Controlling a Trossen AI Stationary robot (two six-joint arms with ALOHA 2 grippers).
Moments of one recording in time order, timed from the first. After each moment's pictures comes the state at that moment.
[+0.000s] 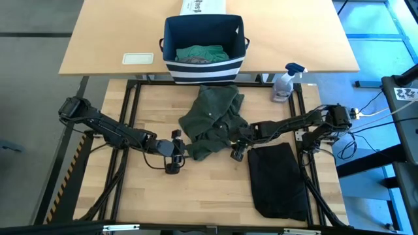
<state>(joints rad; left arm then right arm) -0.29 1.32 0.59 0.05 -0.30 -0.15 0.04 1.62 0.90 -0.38 0.04 0.39</state>
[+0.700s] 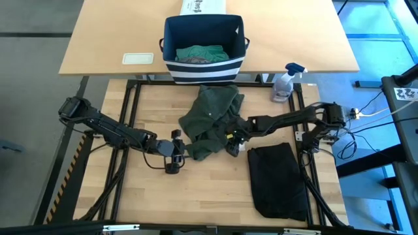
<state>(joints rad) -0.29 1.32 0.59 0.03 -0.31 -0.15 -0.06 1.69 0.90 -0.23 -0.15 0.36</state>
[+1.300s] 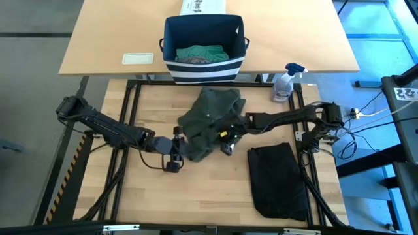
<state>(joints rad) -0.29 1.27 0.69 -0.01 -0.35 0.05 -0.06 1.69 1.03 -0.06 -0.27 0.25</state>
